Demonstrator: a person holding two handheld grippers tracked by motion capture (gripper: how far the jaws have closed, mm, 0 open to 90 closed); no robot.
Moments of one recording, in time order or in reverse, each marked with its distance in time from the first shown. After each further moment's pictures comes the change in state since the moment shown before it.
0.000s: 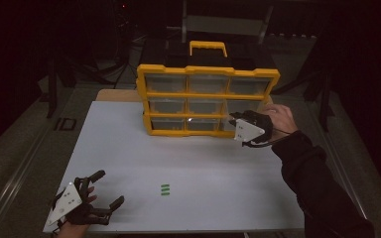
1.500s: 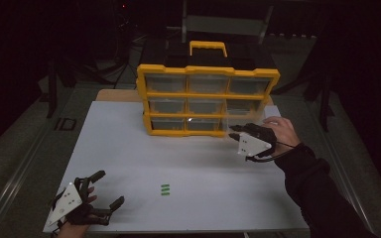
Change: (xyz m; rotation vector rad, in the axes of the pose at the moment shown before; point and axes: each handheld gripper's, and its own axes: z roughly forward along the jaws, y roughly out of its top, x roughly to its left) left arm 0.000 0.000 0.000 0.005 0.000 0.004; right arm 0.026 0.005 -0.021 -0.055 0.045 0.032
